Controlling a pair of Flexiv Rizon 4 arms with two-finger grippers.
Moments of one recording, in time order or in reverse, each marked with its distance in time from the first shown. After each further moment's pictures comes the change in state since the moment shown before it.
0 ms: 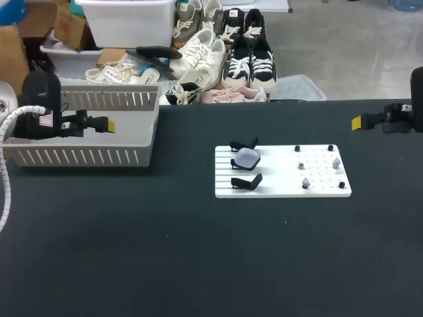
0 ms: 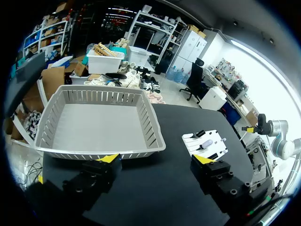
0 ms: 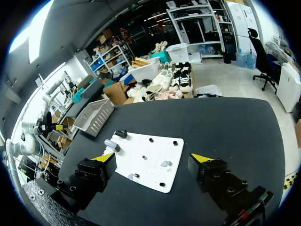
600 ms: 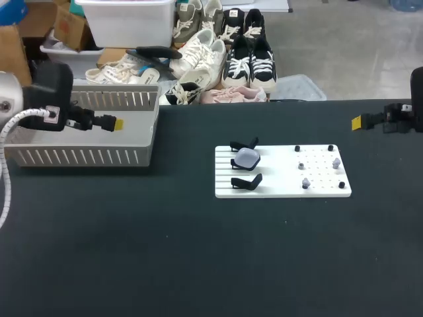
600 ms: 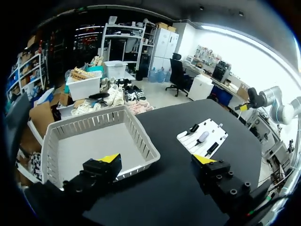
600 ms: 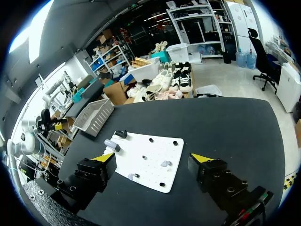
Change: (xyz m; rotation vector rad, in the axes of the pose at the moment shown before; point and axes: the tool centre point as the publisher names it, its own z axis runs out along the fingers) left arm -0.019 -0.018 0.005 0.053 -0.033 0.345; right arm 0.000 0.000 0.000 0.000 0.000 0.000
